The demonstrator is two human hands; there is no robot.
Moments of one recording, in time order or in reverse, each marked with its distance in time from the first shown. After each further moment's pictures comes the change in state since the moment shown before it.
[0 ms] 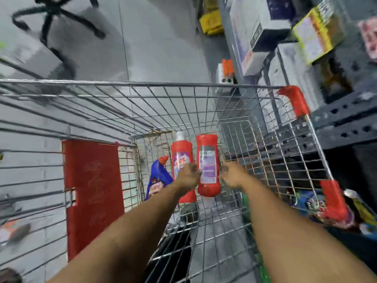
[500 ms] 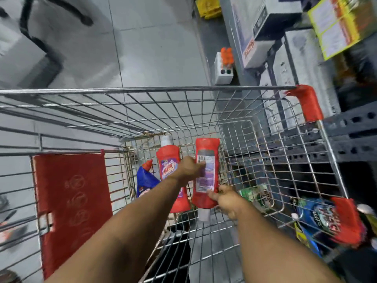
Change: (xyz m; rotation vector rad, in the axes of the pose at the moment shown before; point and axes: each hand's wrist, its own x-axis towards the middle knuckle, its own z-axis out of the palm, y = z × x) left_hand 0.071 0.013 0.002 -0.040 -0.078 -0.177; right_hand 0.008 0.026 0.047 0.642 -0.161 0.279
